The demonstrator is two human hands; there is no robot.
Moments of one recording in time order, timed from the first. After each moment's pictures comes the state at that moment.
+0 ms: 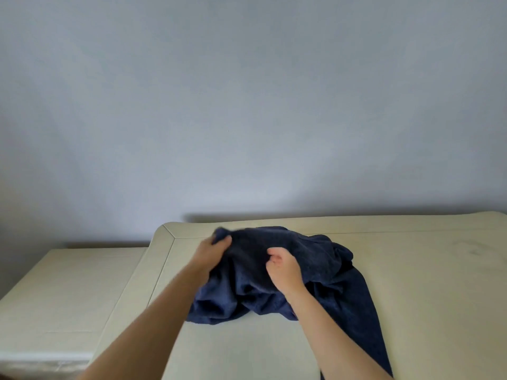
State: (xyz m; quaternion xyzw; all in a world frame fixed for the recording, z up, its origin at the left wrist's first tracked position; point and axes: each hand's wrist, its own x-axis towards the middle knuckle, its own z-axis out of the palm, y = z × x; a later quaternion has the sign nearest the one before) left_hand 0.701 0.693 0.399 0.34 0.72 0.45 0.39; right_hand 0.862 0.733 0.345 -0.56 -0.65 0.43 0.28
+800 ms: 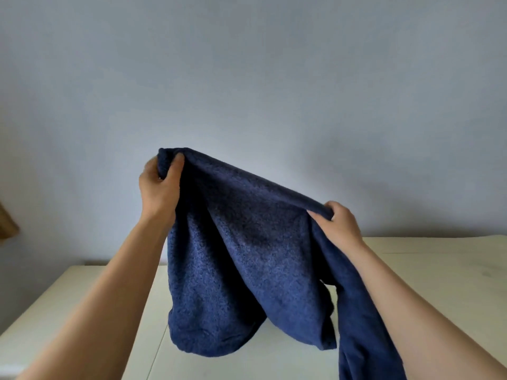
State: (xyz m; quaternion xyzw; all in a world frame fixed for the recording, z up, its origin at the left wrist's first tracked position) left_hand 0.627 0.641 0.573 0.37 0.57 0.73 0.11; right_hand 0.907 0.761 0.474 -0.53 -0.71 0.23 0.40
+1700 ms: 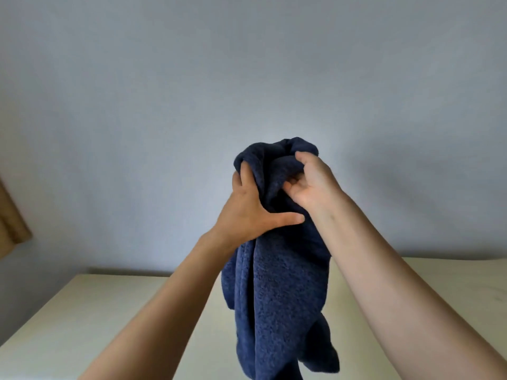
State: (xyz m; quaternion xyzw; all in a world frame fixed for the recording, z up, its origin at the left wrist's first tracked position) left_hand 0.690 0.616 0.592 0.65 0.61 0.44 0.12; right_hand 0.791 0.694 0.633 -0.27 -0.29 0.75 0.53
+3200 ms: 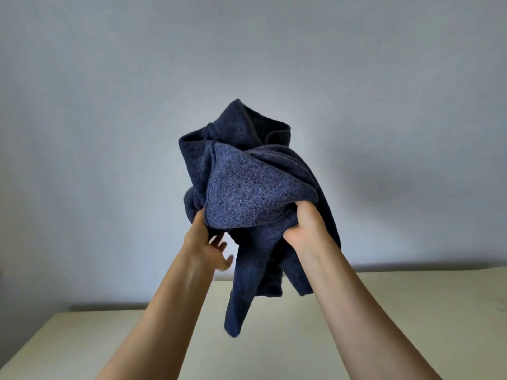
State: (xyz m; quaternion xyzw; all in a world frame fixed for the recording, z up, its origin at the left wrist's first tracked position) left_hand 0.630 0.663 0.587 0.05 0.49 0.64 0.59; right_hand 0.780 0.741 0.585 -0.31 -0.28 0.72 0.56
